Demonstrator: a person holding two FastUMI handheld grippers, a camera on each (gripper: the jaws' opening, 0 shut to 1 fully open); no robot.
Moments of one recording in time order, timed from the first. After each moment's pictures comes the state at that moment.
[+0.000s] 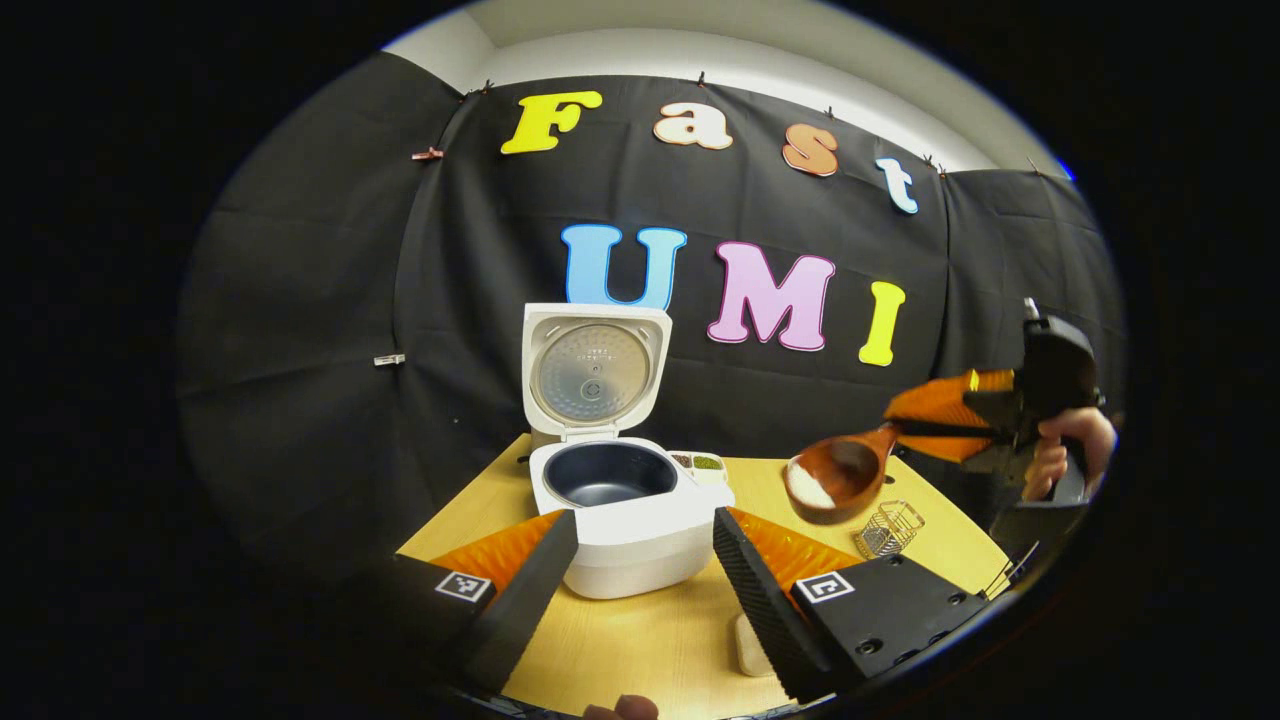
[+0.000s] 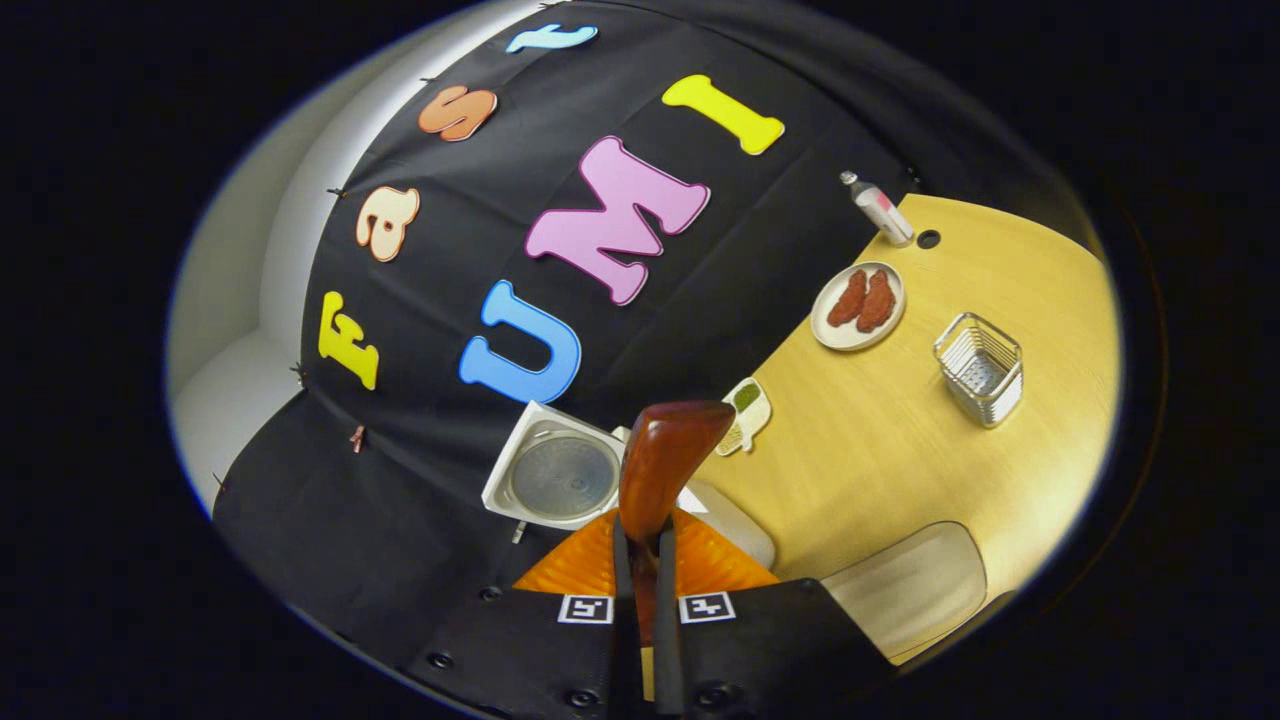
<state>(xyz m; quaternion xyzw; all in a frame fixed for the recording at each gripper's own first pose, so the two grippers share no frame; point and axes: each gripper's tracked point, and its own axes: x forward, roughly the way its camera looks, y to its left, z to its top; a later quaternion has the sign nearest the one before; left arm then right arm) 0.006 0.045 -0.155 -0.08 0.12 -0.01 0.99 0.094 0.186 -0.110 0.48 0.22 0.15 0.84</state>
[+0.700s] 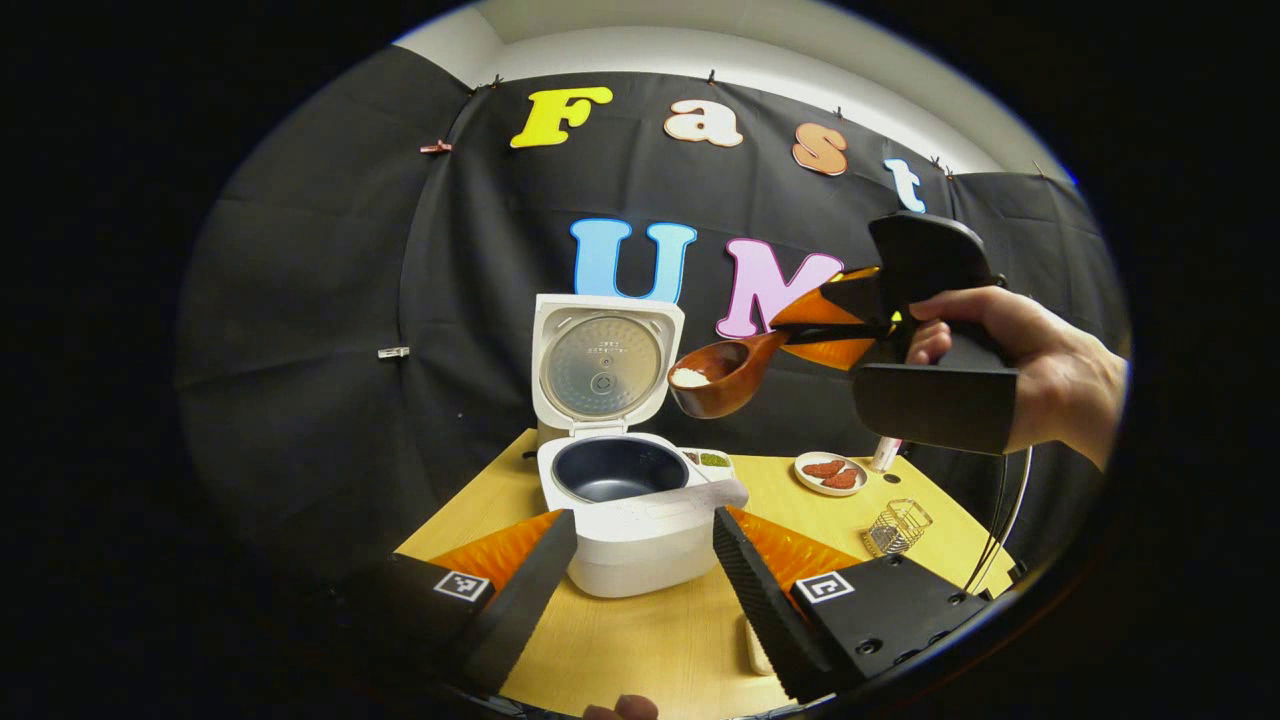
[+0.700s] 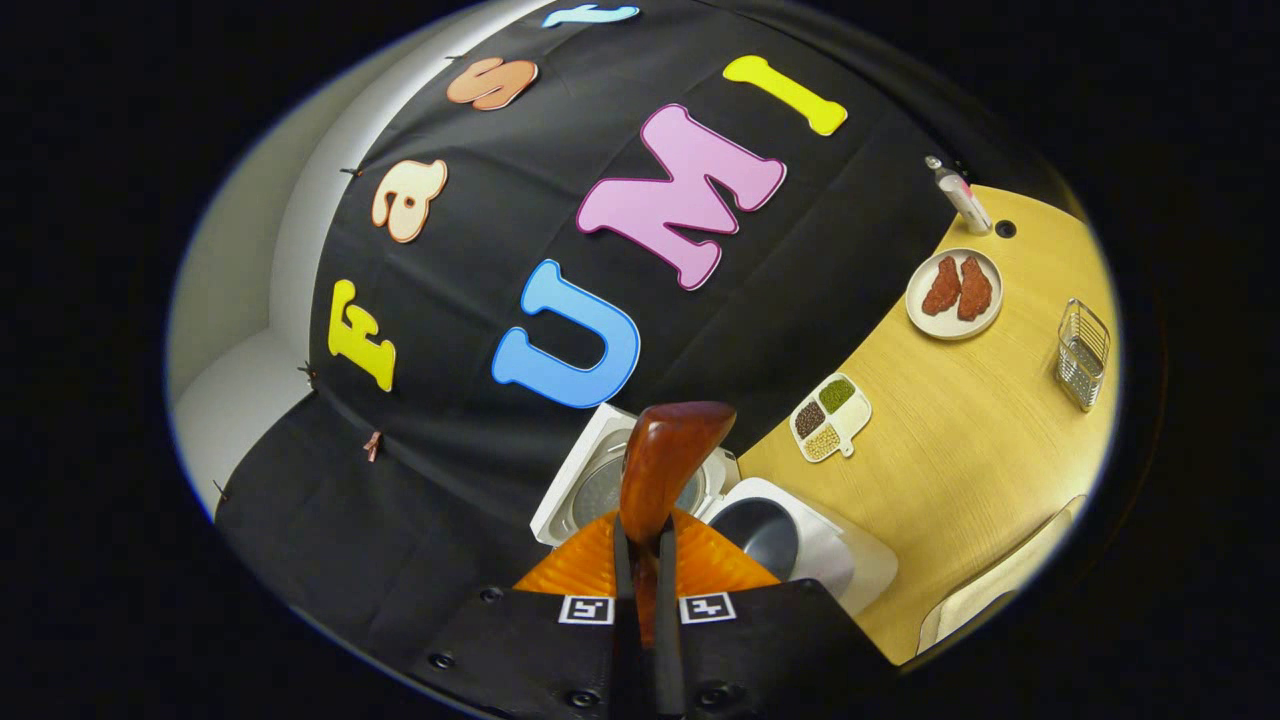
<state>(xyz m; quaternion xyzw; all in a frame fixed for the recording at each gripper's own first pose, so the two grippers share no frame) 0.014 0.060 -0.167 -0.09 0.12 -0.01 0.99 0.176 0.301 -0.061 0.46 0.21 0.17 0.84</state>
